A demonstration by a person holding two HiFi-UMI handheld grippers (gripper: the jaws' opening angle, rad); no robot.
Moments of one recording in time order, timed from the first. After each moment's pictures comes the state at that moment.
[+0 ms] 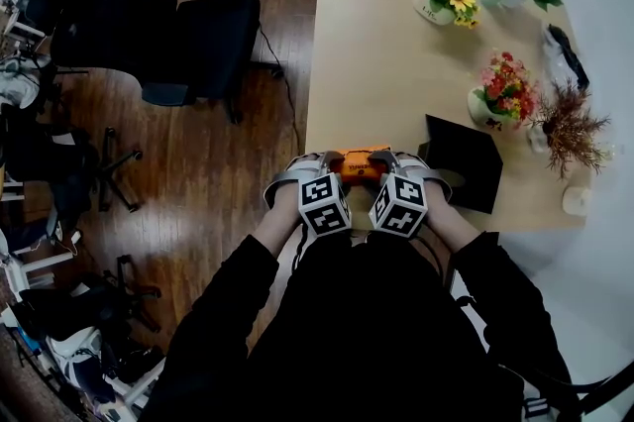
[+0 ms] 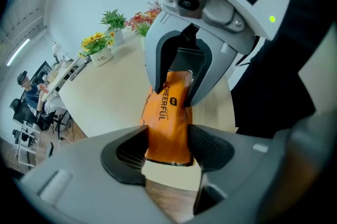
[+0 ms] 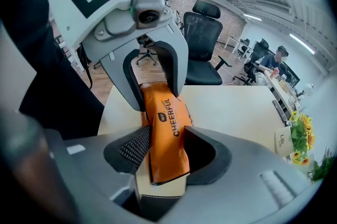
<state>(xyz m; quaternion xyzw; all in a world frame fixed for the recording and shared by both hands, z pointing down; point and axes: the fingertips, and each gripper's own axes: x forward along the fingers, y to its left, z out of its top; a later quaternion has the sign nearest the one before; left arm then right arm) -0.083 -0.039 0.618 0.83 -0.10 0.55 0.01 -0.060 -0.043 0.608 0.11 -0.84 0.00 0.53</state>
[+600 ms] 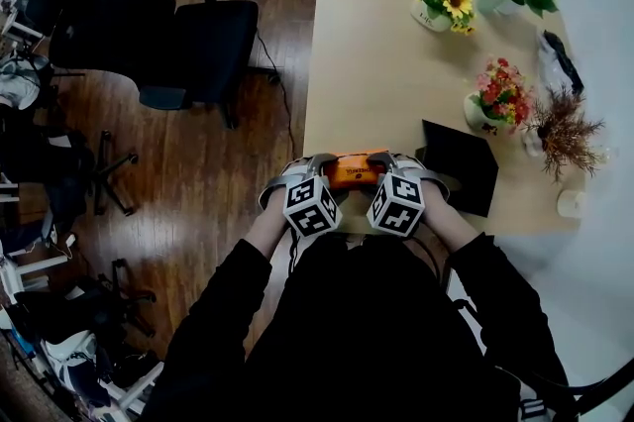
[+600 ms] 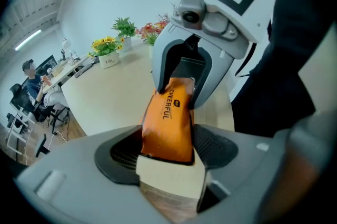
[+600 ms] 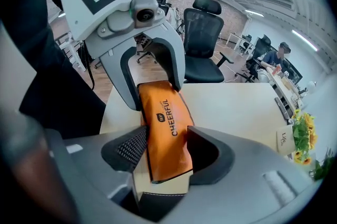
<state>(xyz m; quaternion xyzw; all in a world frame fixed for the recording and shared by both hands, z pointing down) -0.085 -0.041 0.612 0.86 -0.13 0.49 0.05 -0.059 -0.044 0.609 0.10 -0.83 0.01 0.55</state>
